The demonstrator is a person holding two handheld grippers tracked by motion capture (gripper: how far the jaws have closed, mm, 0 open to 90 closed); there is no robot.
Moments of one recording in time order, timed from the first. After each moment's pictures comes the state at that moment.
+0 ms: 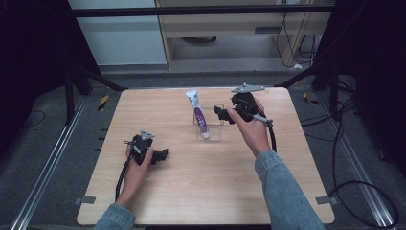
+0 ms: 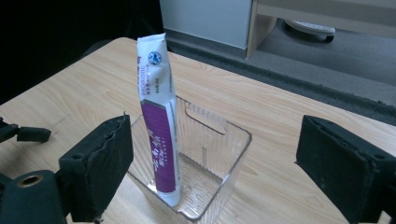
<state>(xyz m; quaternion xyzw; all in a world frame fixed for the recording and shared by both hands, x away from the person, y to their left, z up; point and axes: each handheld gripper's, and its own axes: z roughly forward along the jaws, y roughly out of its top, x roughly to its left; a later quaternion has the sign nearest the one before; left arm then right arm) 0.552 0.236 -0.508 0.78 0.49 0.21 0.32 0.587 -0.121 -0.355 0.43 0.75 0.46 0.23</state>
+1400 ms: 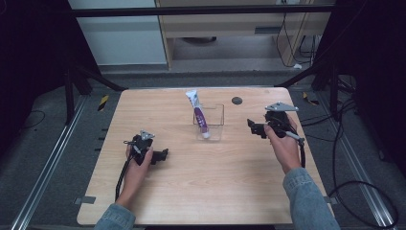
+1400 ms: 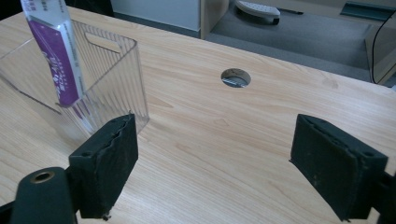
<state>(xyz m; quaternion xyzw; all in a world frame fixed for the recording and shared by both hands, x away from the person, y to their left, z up) 0.552 0.236 -0.508 0.78 0.49 0.21 0.32 0.557 -0.215 -0.400 0.47 0.73 0.41 0.28</state>
